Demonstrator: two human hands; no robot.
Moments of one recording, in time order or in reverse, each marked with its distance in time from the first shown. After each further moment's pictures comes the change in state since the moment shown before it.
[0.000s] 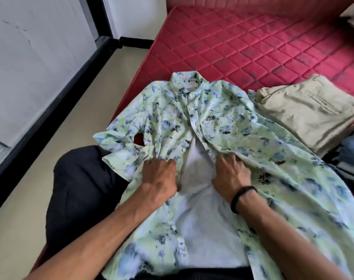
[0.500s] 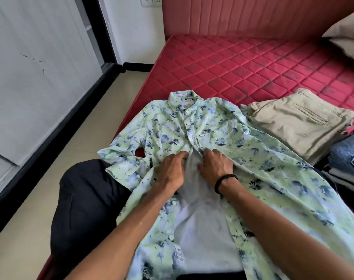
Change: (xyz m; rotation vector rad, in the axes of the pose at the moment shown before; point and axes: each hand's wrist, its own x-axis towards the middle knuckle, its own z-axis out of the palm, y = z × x) left_hand 0.053 0.021 0.017 -0.593 0.328 0.017; right_hand 0.060 -0.018 0.002 0.190 0.146 -0.094
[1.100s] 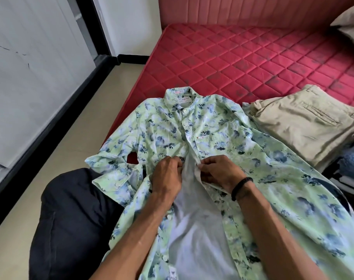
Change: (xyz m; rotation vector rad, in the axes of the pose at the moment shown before) left_hand 0.017 -0.007 0.024 0.016 0.113 -0.052; right_hand 0.015 0.024 -0.009 1.219 -0.390 0.383
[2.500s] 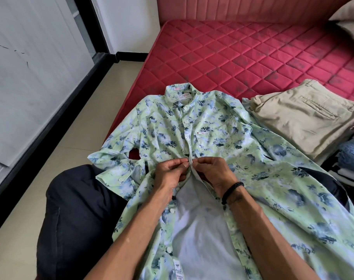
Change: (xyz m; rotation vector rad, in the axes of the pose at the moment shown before) left_hand -0.017 0.017 -0.021 -1.151 -0.169 -0.683; right_hand 0.000 0.028 0.026 0.158 0.067 -0.089
